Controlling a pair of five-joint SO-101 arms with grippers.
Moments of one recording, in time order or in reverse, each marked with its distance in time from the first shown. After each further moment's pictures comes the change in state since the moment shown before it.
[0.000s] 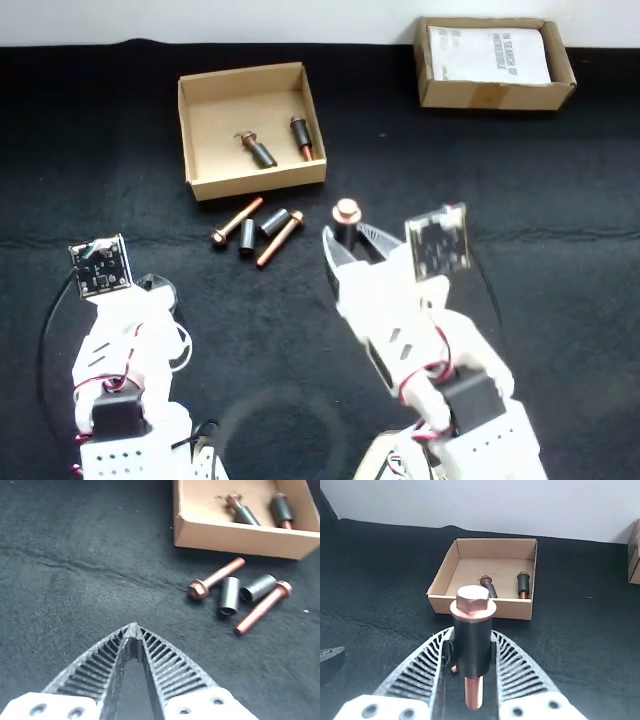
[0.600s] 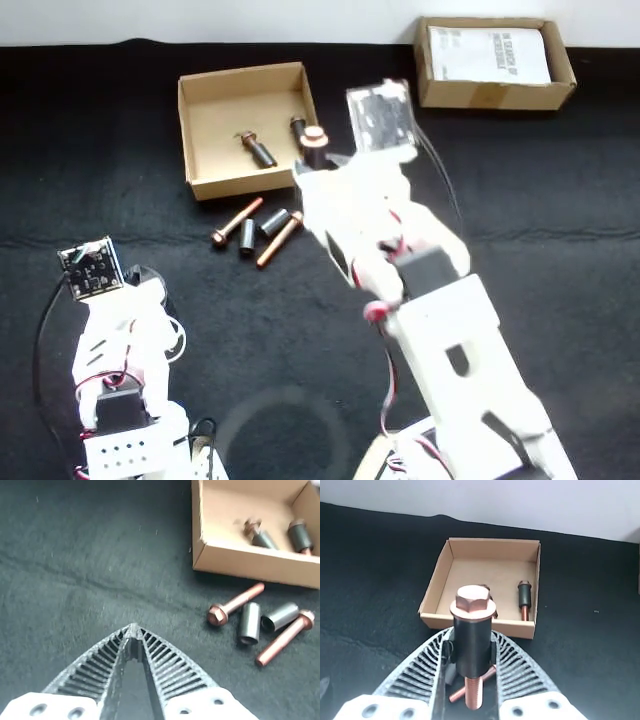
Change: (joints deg) left arm -3.1 0.0 5.8 -8.0 0.0; right arm 0.0 42.3 -34.1 0.0 0.0
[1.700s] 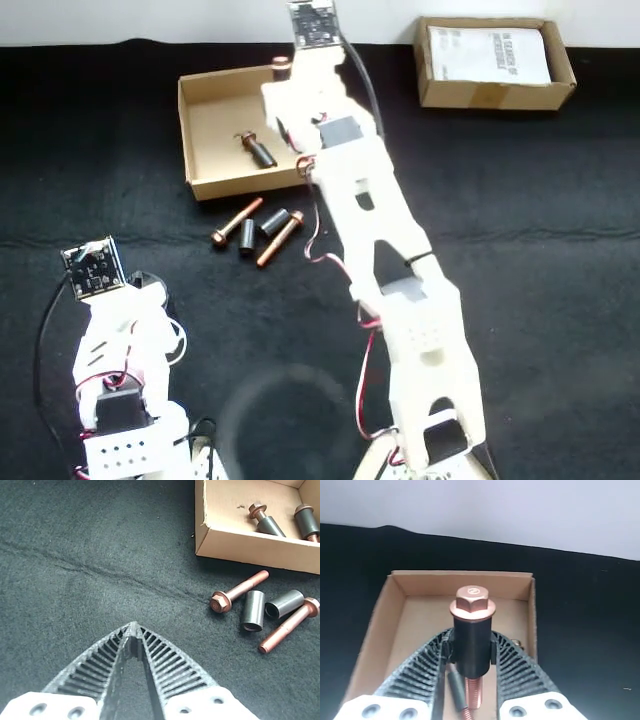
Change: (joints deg) left arm 0.0 0.0 0.0 1.2 -0.1; right arm 4.6 75.4 -72.7 0.0 0.5
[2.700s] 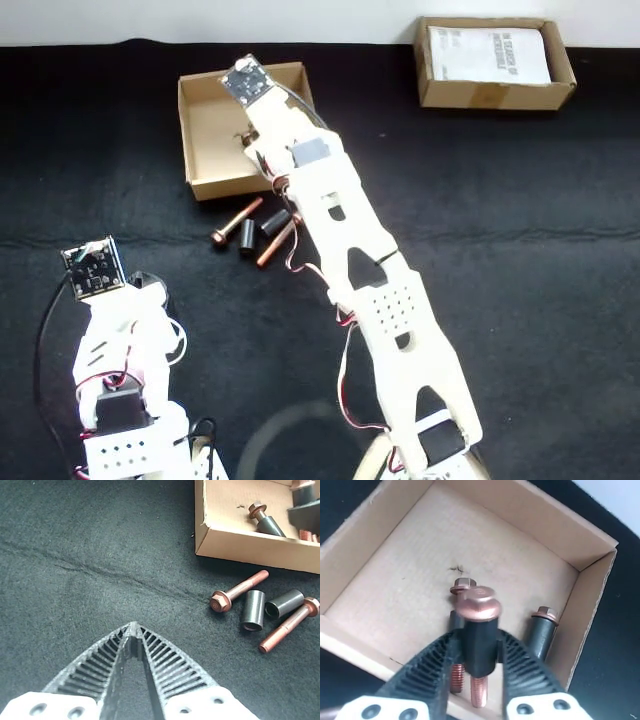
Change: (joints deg) left arm 0.0 0.0 0.0 0.0 0.0; right arm -4.4 15.0 -11.9 10.3 26.8
